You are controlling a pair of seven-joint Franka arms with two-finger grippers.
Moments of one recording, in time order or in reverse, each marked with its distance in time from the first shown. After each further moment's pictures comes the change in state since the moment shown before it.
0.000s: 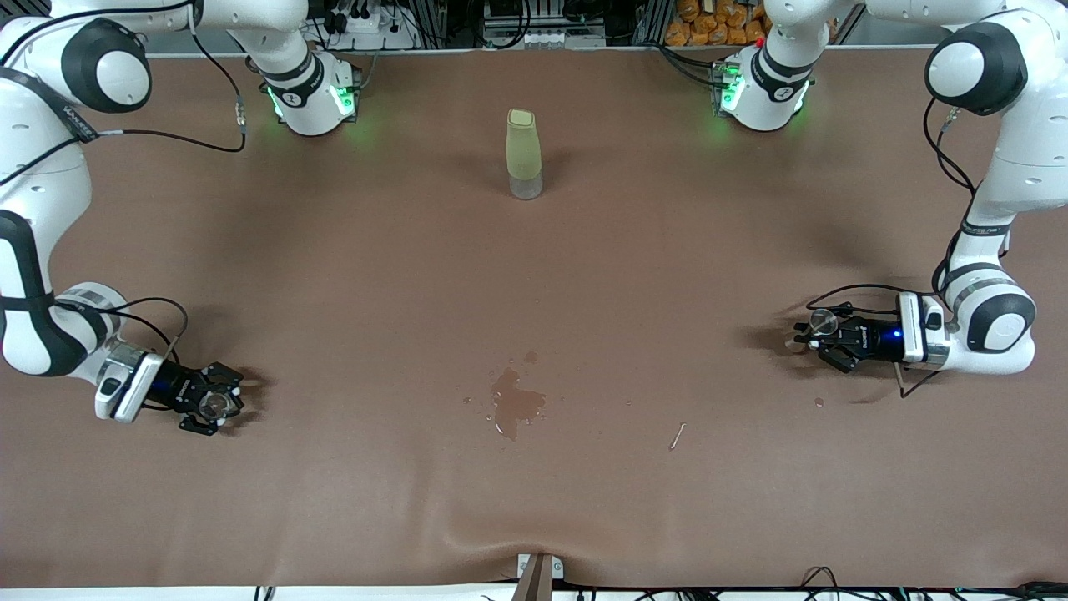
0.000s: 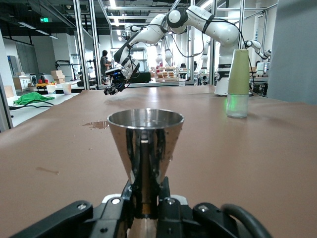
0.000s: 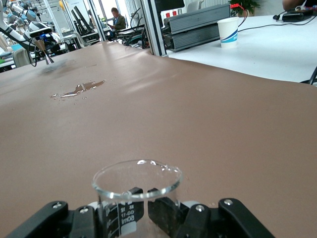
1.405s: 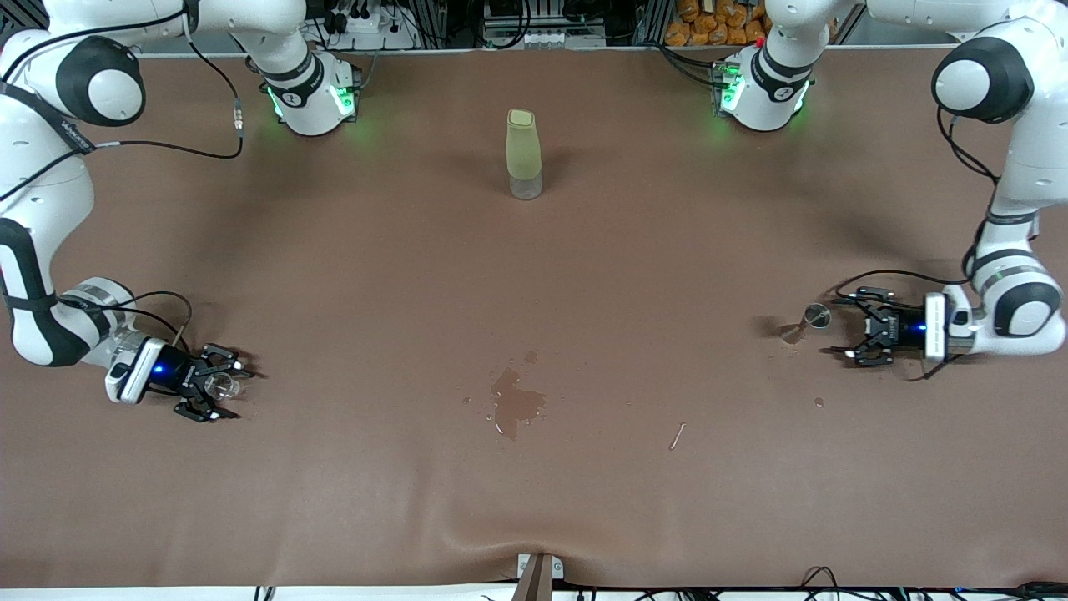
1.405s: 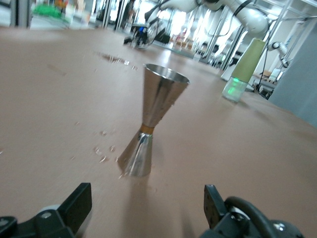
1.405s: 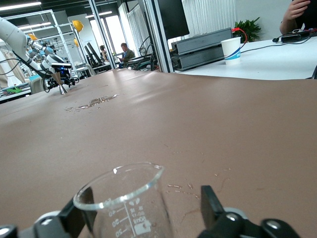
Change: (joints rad) left arm 0.038 0.007 0.122 0.087 0.132 -0.003 -0.376; right arm -0.068 0.087 0.003 0.004 0.067 -0.128 -0.085
